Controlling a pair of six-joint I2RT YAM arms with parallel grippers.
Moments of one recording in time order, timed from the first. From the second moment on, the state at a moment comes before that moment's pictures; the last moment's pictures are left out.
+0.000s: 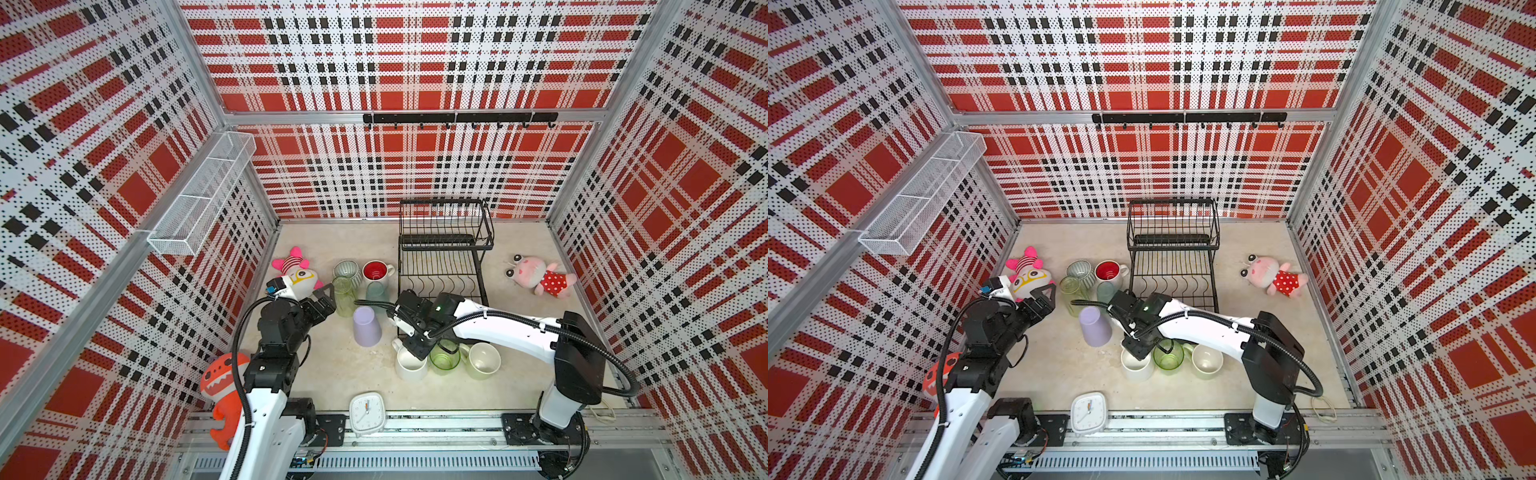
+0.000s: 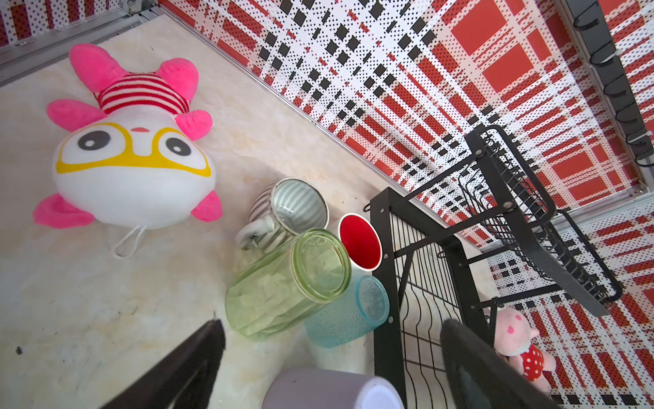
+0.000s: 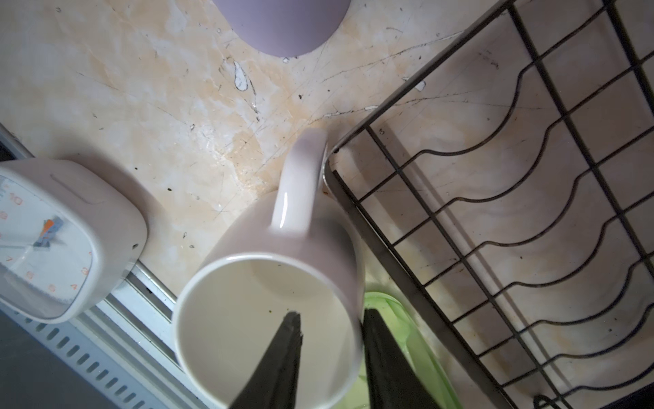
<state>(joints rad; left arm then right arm) 0.01 0.60 0.50 -0.23 0.18 -0.63 1.06 1.74 1.36 -0.93 0.00 0.16</state>
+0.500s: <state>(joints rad) 0.01 0.60 0.50 -0.23 0.18 -0.63 1.06 1.78 1.34 -0.93 0.00 0.19</state>
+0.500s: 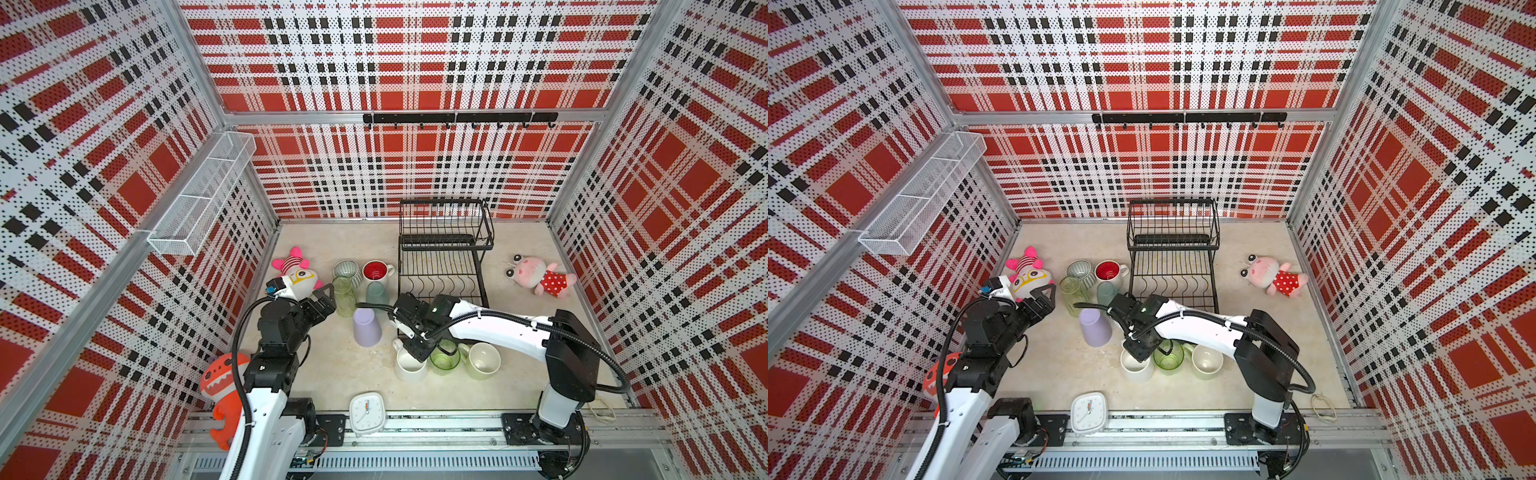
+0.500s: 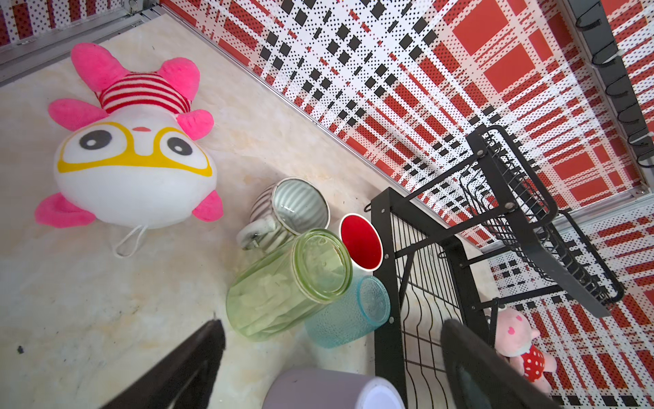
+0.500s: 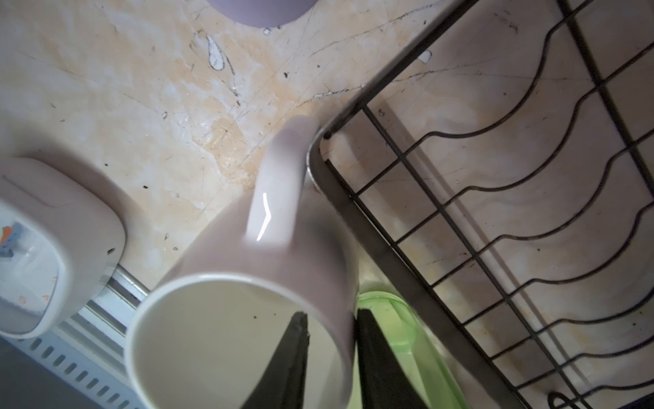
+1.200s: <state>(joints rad) 0.03 0.59 0.54 -0.26 0.28 -0.65 1.09 1.77 1.34 -0.91 0.00 0.17</state>
